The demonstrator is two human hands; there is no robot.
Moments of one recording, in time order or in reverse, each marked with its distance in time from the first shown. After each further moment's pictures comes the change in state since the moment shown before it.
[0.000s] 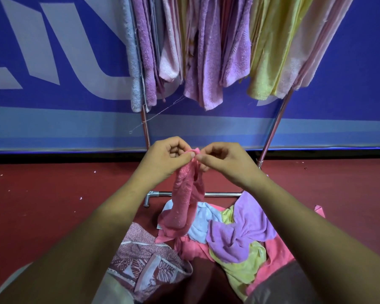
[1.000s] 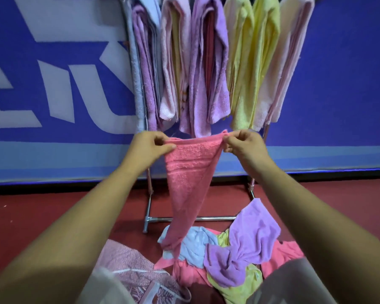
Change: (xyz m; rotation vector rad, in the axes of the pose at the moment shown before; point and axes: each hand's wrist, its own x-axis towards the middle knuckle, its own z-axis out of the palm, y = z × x) left_hand 0.024 0.079 -0.051 0.462 0.175 0.096; right_hand 0.010 -0.058 -0.064 0.116 0.412 -0.024
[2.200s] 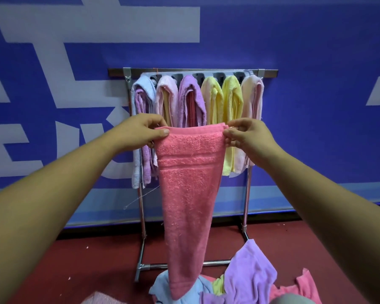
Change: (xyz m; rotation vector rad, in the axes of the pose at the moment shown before) left_hand 0.026 0.171 -0.118 0.059 -0.225 0.182; right_hand -0.006 -0.170 -0.057 -0.007 0.004 -0.221
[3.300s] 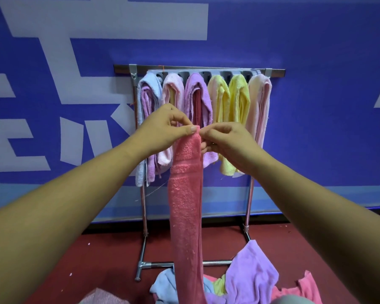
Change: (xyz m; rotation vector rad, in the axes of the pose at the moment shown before) left_hand -0.006 0.027 0.030 0.041 0.245 0.132; right_hand -0.022 -0.012 0.058 0.080 -0.317 -0.068
